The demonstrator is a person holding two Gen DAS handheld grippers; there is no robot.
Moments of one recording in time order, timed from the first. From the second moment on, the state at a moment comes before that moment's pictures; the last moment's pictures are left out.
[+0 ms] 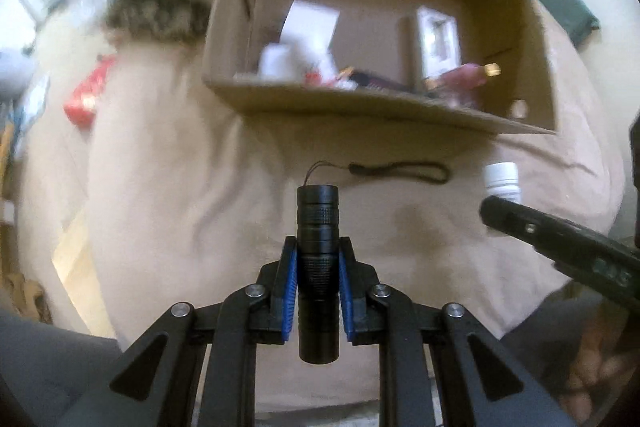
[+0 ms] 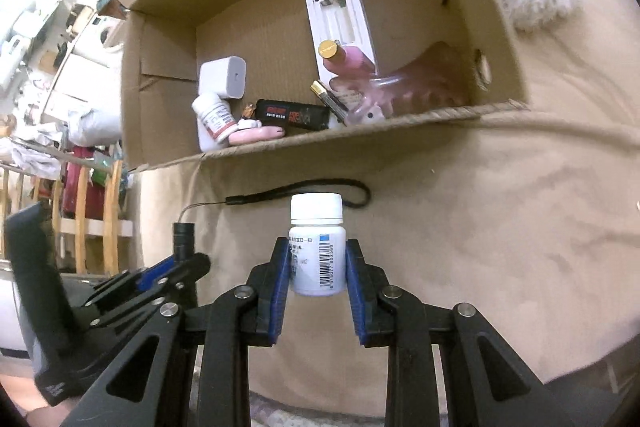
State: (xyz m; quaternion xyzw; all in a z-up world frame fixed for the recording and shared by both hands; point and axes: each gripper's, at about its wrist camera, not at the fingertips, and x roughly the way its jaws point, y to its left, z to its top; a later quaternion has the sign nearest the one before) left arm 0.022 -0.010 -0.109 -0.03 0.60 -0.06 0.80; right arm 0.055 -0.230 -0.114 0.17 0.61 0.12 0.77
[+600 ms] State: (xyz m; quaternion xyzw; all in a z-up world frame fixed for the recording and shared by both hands) left arm 0.043 -0.038 0.041 -0.01 0.41 -0.05 0.91; right arm 0.044 -0.233 -0.027 0.18 0.48 0.11 0.85
